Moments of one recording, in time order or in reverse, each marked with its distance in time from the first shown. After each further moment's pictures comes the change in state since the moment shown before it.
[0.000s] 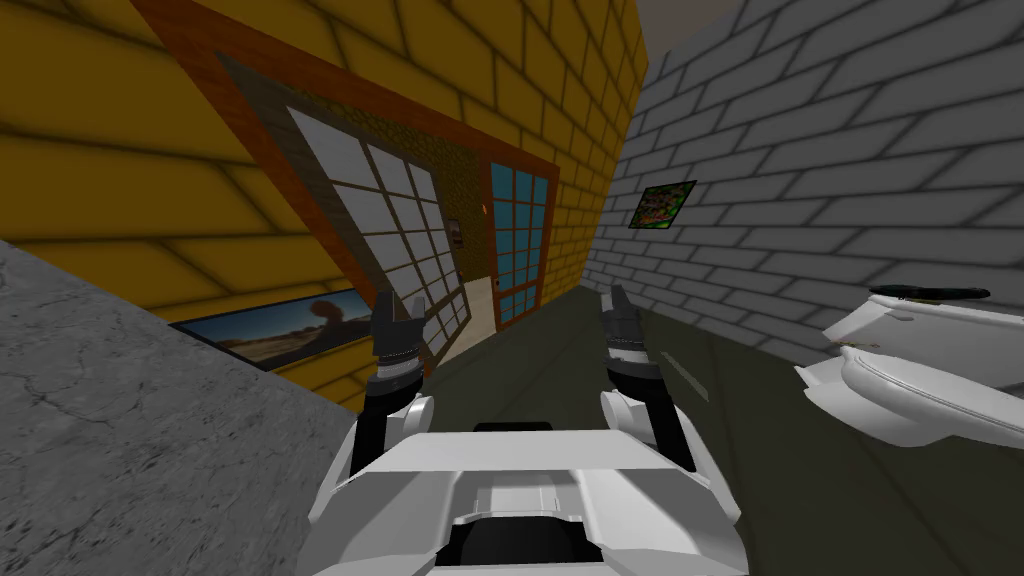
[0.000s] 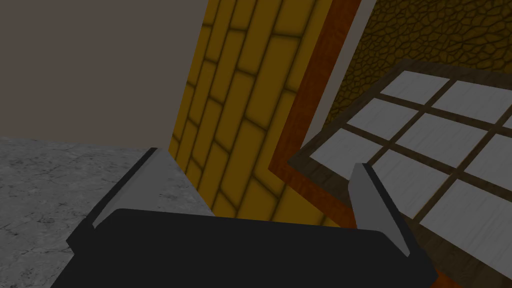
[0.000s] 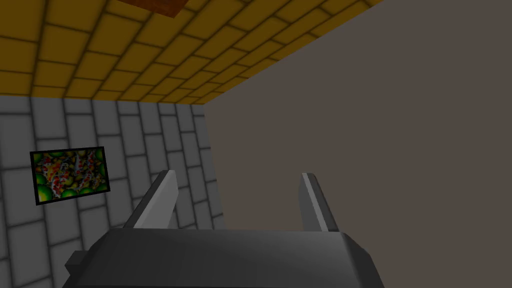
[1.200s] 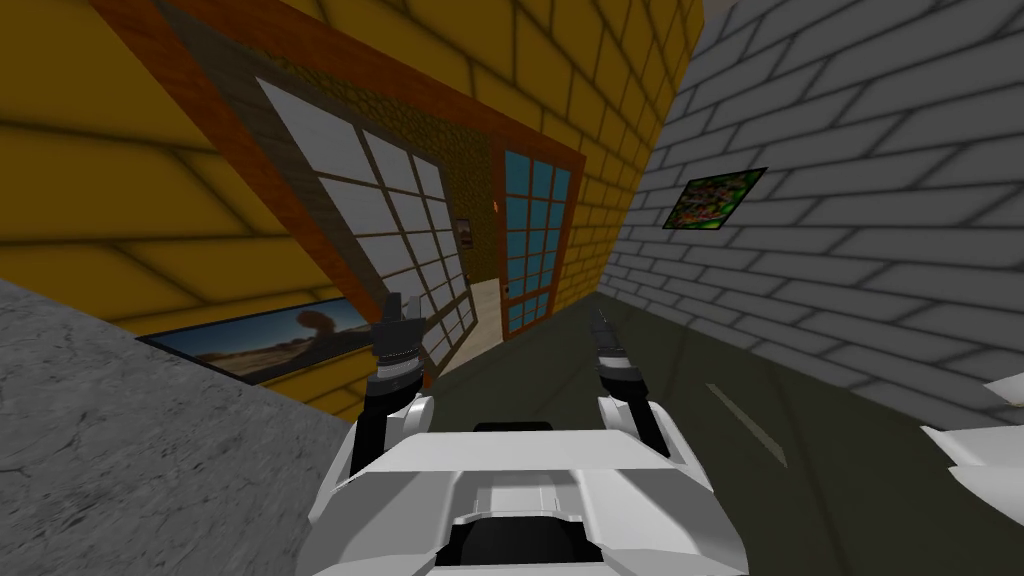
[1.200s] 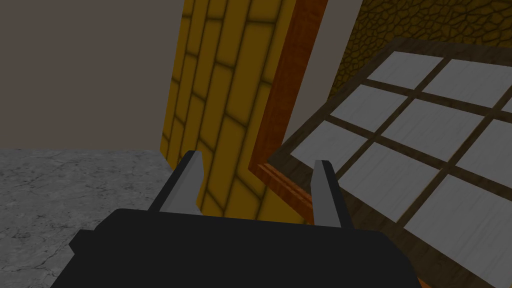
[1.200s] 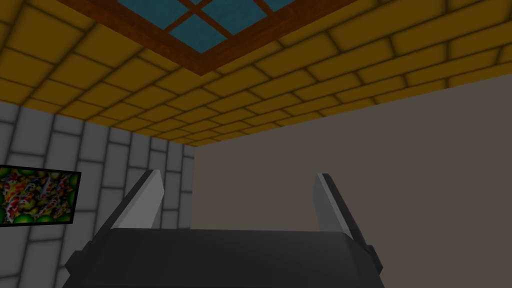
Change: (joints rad) arm -0.017 -0.047 -0.028 0.231 0.093 -0.105 0.169
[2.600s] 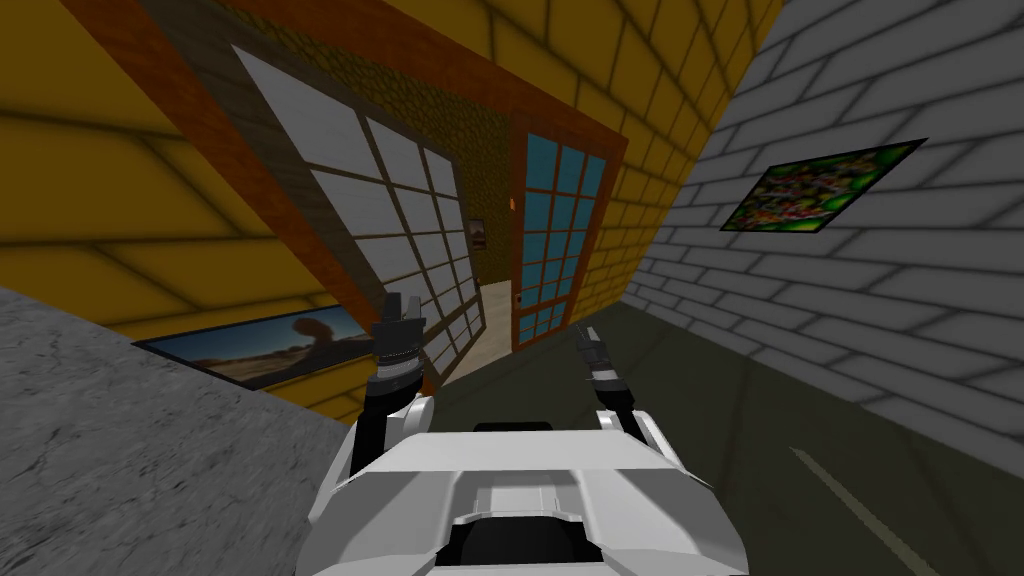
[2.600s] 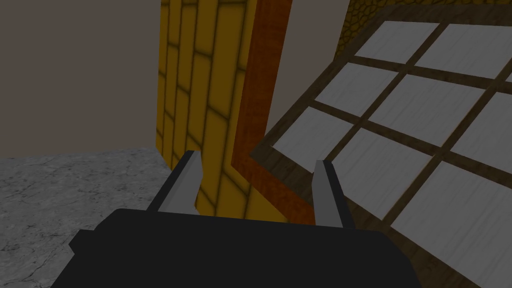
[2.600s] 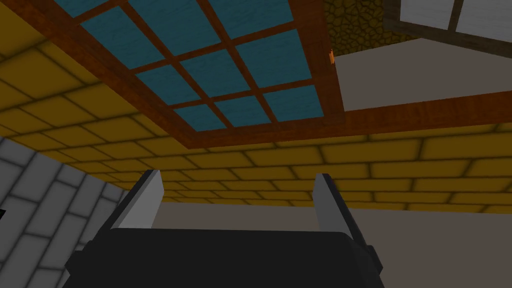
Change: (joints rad) arm -0.034 -0.020 -0.036 0.325 0.128 -0.145 0.233
